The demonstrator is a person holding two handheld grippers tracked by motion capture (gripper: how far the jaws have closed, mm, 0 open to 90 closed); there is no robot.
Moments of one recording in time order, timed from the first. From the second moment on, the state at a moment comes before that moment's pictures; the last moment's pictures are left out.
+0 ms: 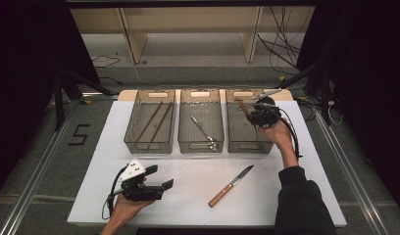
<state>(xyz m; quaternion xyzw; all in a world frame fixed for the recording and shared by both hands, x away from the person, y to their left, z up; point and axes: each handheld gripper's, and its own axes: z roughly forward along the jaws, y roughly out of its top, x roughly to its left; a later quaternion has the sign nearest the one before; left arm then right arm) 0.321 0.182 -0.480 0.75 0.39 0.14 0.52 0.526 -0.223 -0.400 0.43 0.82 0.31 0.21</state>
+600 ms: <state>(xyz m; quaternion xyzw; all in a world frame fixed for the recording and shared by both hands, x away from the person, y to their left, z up) 0.321 0.182 -0.480 0.75 0.39 0.14 0.52 0.483 -0.206 -0.378 0.37 0.84 0.35 0.18</state>
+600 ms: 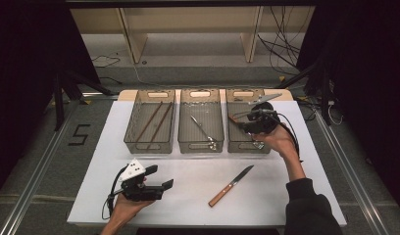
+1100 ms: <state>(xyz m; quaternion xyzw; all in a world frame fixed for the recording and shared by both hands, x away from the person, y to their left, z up) 0.321 0.181 -0.480 0.75 0.39 0.14 0.52 0.413 -0.194 -0.390 0.26 0.89 0.35 0.12</state>
